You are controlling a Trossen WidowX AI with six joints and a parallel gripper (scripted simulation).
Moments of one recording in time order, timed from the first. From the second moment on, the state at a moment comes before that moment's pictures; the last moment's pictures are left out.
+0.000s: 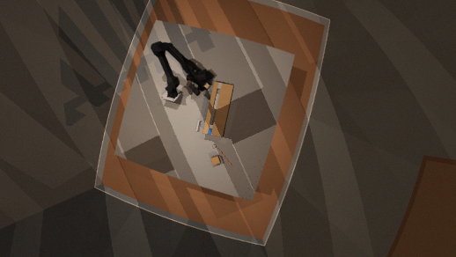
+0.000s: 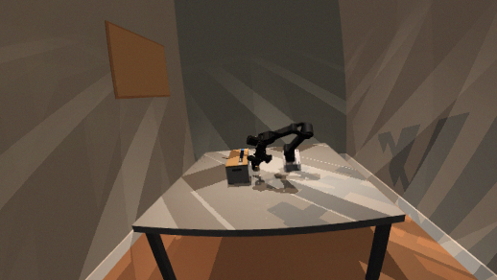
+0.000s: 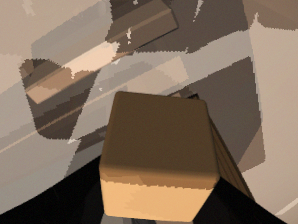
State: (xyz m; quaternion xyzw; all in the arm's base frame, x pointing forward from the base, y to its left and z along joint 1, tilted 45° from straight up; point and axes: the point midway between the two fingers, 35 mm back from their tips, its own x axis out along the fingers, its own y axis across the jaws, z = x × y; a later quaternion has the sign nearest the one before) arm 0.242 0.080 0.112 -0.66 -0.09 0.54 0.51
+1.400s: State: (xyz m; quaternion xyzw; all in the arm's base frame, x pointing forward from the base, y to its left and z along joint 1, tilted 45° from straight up) arm 0.234 0.056 0.122 -0.04 0.35 0.44 0.82
